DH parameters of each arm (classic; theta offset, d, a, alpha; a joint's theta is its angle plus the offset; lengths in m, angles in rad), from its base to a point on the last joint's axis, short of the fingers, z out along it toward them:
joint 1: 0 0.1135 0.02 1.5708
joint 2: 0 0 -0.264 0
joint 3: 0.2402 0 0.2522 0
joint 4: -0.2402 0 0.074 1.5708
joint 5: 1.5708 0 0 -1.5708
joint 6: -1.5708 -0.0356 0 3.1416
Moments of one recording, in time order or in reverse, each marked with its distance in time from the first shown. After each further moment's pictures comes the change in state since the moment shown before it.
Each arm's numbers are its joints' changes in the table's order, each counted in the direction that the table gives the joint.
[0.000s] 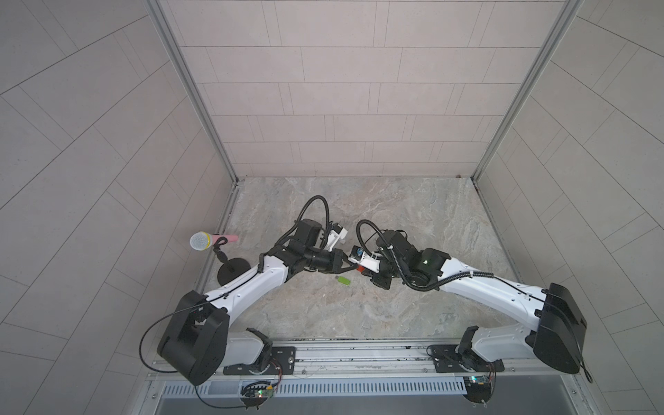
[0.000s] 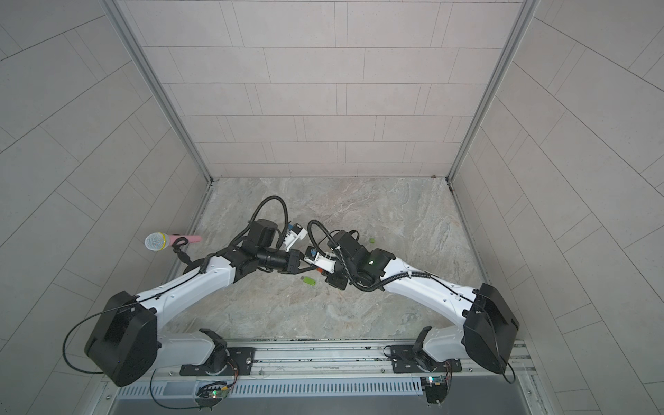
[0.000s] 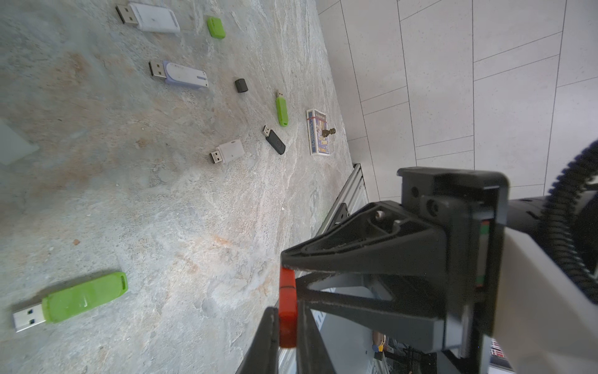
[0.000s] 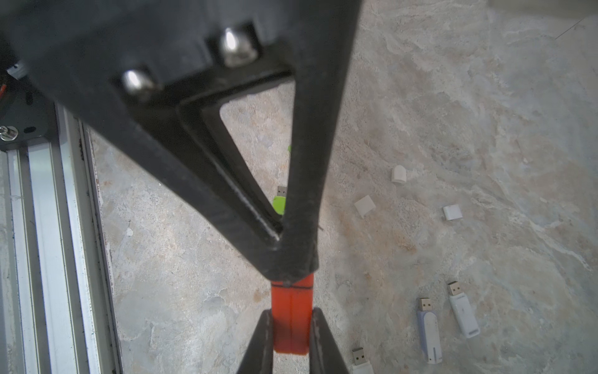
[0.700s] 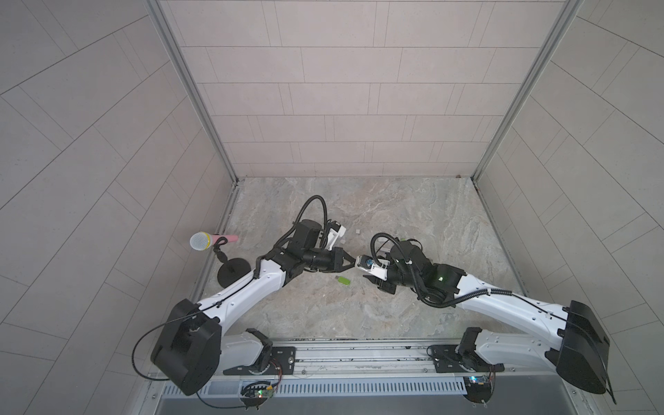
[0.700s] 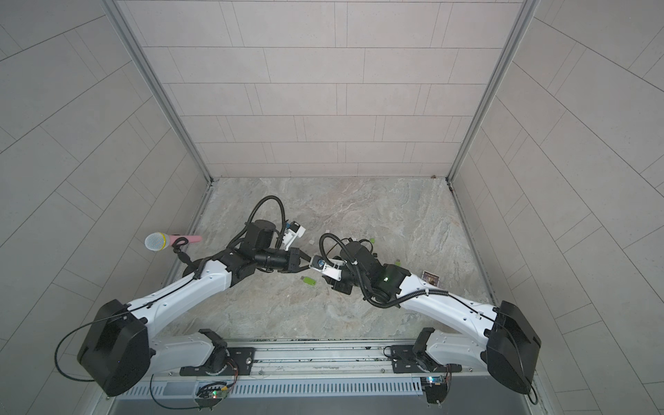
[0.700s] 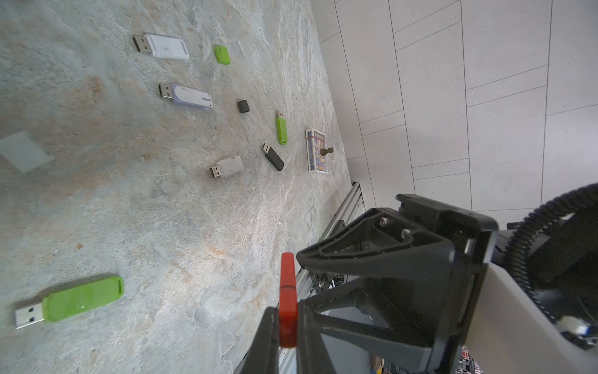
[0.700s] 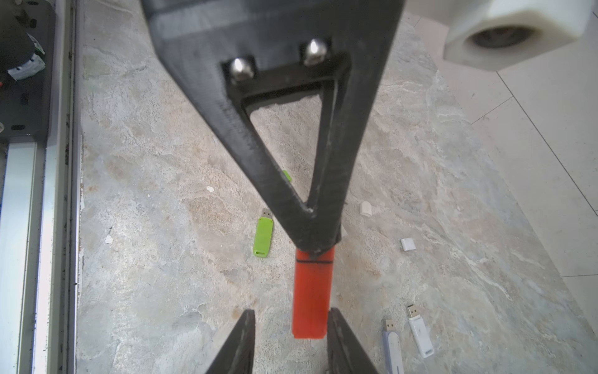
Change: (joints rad) left arm -0.022 0.058 -0.010 0.034 -0.076 0.095; right arm 0.016 0.171 -0.205 0.217 0.048 0.109
